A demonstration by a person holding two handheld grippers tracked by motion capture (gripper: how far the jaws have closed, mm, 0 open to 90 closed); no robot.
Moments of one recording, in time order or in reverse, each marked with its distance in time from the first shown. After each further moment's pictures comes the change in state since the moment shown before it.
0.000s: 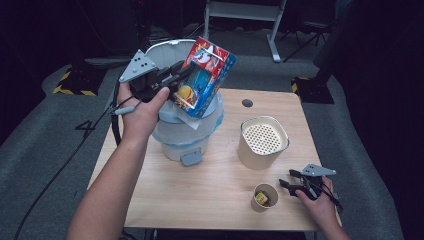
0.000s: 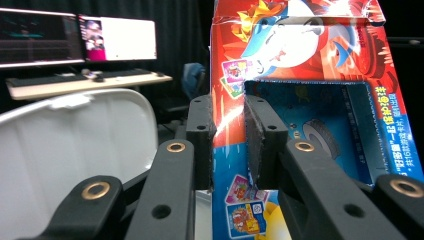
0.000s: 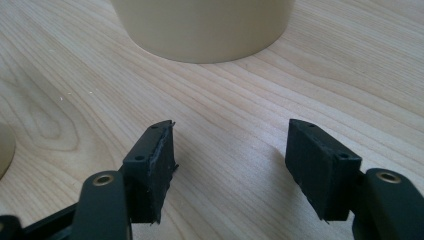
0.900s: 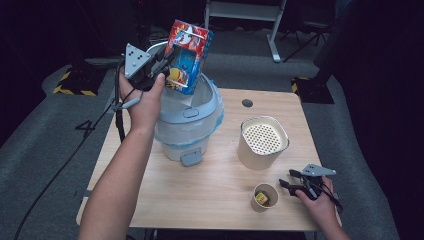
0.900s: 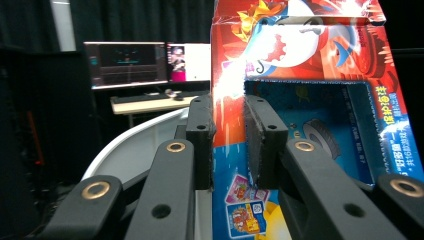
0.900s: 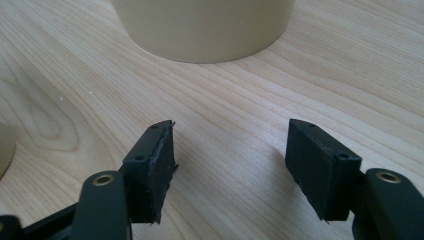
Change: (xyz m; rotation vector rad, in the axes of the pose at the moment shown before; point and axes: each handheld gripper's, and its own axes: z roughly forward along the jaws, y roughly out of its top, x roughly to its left) left arm 0.031 -0.016 0.019 -0.080 0.292 0.034; right arm 0.000 0.000 0.000 0.000 0.001 0.001
